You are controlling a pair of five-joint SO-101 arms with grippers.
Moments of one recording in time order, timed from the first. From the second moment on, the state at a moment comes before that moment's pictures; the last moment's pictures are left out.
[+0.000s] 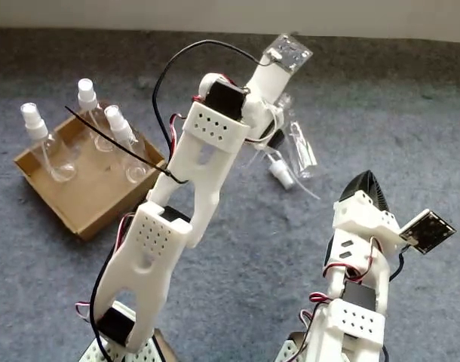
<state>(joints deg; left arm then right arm) 24.1 51.3 -81.8 100.9 -3.6 15.6 -75.3 95.7 -1.8 -27.0</state>
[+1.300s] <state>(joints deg) 24.0 -28.5 1.8 93.0 0.3 7.7 -75.3 94.8 6.0 -12.6</state>
